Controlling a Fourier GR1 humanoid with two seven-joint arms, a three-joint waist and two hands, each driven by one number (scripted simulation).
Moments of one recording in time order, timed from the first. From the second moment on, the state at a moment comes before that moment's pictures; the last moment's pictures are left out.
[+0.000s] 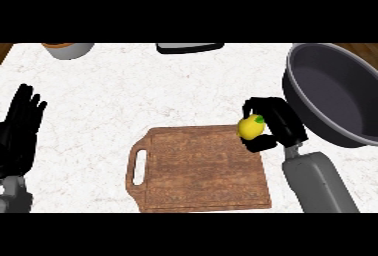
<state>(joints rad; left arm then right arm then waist) -0.08 0.33 0.11 -1.65 0.18 0.24 0.21 -0.36 -0.16 0.14 -1.35 0.79 0.05 -0.08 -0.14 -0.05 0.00</state>
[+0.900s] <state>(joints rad) -0.17 0.30 0.07 -1.62 0.17 0.18 0.20 -0.16 -0.31 -0.31 -2.06 0.52 0.19 0.33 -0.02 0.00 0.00</state>
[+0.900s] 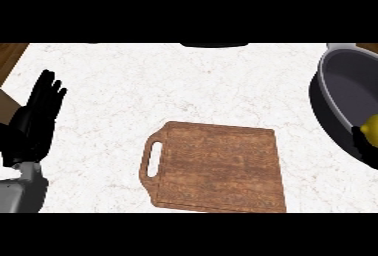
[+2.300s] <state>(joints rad) -0.23 0.25 0.05 -1.62 0.12 0.18 0.22 -0.52 -0.55 -0.48 -0.76 0.73 -0.20 -0.24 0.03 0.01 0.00</state>
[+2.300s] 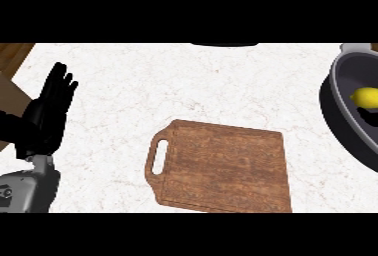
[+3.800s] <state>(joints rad) -0.21 0.23 0.07 -1.65 0.10 0.16 0.24 -0.56 -0.94 -0.83 -0.23 0.25 0.42 -0.65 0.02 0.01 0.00</state>
